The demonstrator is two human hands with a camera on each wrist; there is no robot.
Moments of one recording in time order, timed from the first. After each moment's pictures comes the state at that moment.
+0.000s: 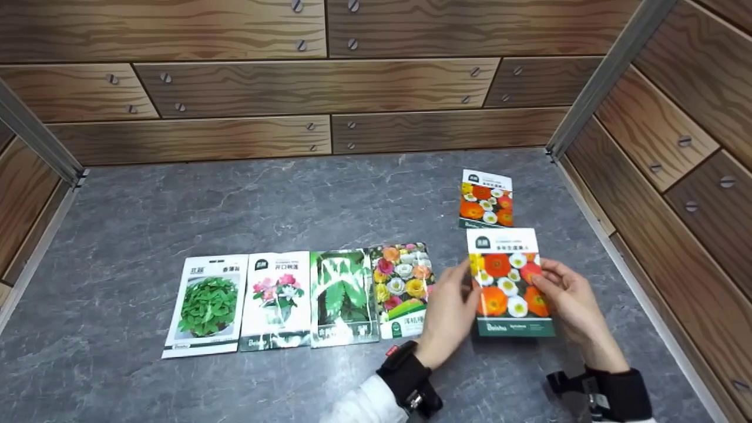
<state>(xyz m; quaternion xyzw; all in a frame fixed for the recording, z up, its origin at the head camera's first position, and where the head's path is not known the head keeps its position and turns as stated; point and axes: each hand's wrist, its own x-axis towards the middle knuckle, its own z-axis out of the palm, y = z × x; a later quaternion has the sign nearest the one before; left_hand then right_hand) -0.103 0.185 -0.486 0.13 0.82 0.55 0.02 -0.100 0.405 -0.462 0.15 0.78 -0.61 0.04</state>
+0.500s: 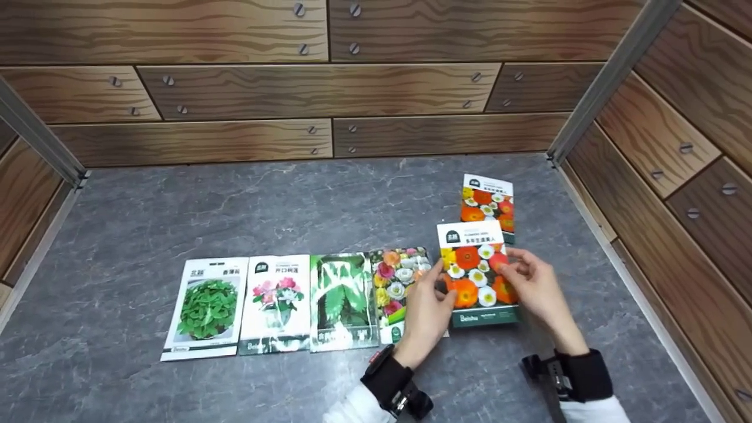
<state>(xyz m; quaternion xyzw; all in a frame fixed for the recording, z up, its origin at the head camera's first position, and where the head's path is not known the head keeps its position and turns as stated) -0.115 0.156 -0.499 0.08 0.78 0.62 0.04 -0.132 0.373 -0.468 0.07 0.89 -0.45 -0.01</state>
